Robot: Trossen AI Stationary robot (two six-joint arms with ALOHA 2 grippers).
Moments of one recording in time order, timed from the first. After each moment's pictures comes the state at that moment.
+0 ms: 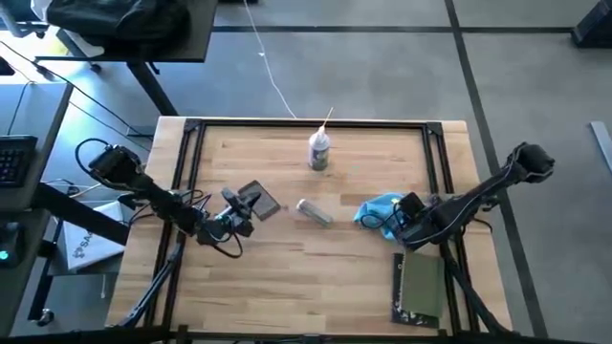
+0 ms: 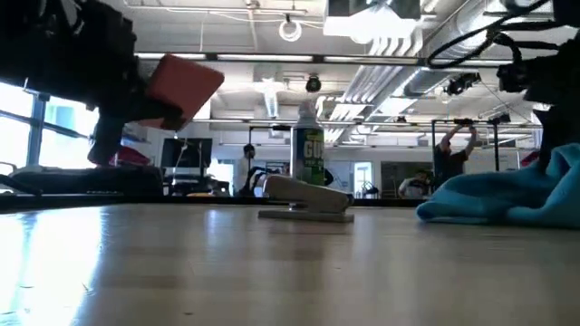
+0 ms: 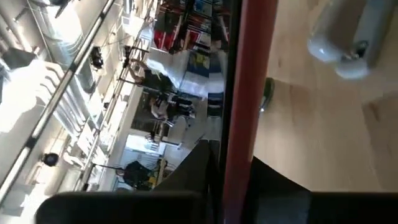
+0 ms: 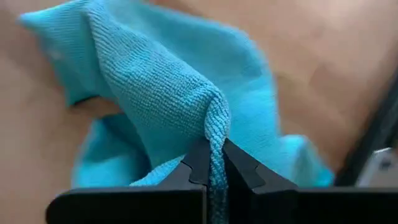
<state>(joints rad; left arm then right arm) -0.54 1.41 0.23 0.84 -1.29 0.88 0.50 1.14 0.65 -1.07 0.36 1.42</state>
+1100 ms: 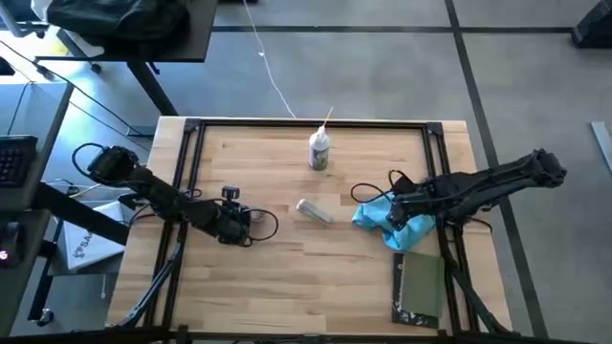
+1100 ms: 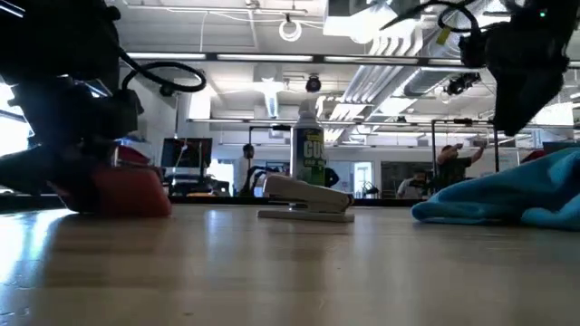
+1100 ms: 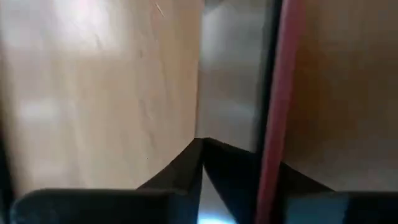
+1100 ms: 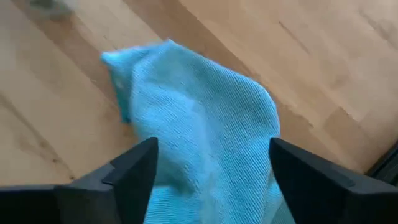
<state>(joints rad) -0.38 1.41 0.58 -0.71 -0.46 -0.31 0.22 1.07 0.86 -1.12 0.32 0.94</state>
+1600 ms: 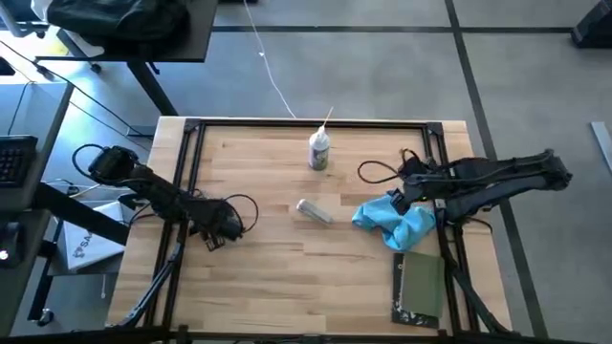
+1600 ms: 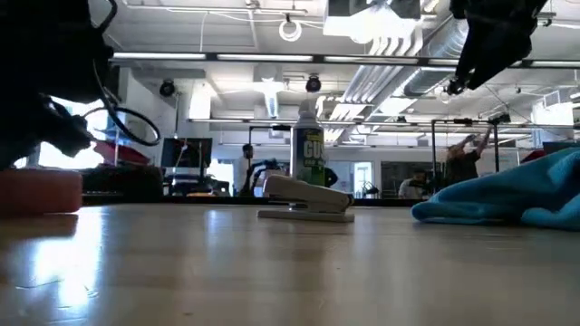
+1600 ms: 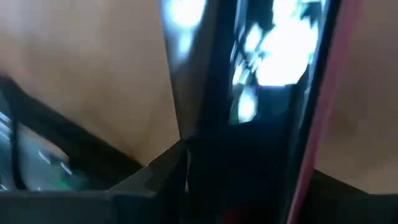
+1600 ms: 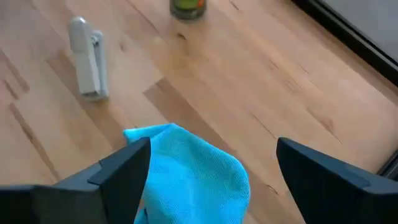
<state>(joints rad) -0.38 1.40 0.60 -1.10 0.04 -0.93 0.17 0.95 1.00 -1.17 0.46 0.79</state>
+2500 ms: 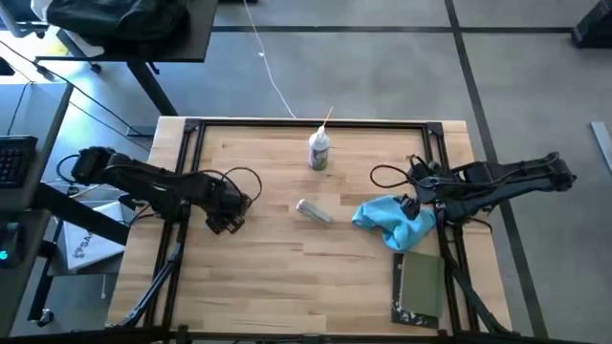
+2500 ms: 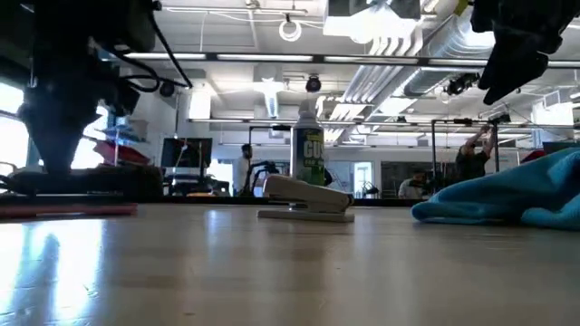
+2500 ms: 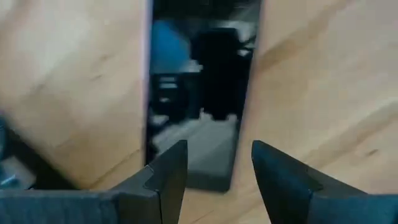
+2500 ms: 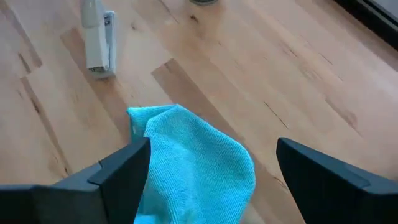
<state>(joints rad) -0.10 1.20 0.73 -1.12 -0.06 -1.03 0.19 0.81 0.83 -1.09 0.41 0.73</state>
